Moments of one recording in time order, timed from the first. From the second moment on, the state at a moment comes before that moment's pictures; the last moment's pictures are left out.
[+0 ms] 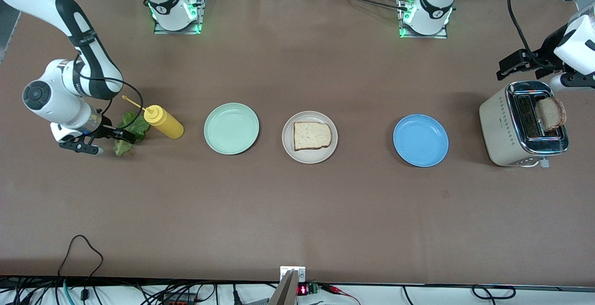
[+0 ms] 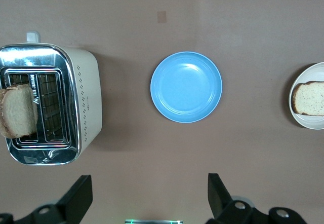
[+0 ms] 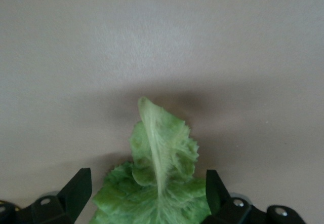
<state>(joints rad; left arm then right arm) 0.05 -0.07 -0.04 -1.72 -0.03 1.55 -0.05 -0.33 0.42 0.15 -2.17 -0.14 2.57 0.12</state>
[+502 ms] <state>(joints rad) 0.05 -0.07 -0.04 -1.72 -0.03 1.54 -0.05 -0.33 0.44 0.15 -2.16 -0.21 2.57 0.12</state>
